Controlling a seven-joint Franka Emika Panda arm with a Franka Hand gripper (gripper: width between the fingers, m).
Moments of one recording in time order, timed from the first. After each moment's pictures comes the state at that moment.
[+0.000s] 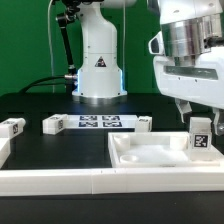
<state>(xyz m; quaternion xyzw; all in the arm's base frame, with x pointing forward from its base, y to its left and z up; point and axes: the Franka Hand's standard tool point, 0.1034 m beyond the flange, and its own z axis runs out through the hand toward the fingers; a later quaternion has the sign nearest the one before) 0.615 0.122 0.078 -0.83 0.54 0.04 0.09</state>
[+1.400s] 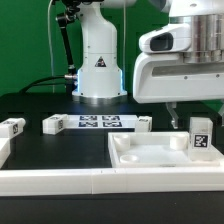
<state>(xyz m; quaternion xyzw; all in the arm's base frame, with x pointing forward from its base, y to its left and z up) 0.618 0.115 0.082 -1.00 0.06 0.01 0.04</state>
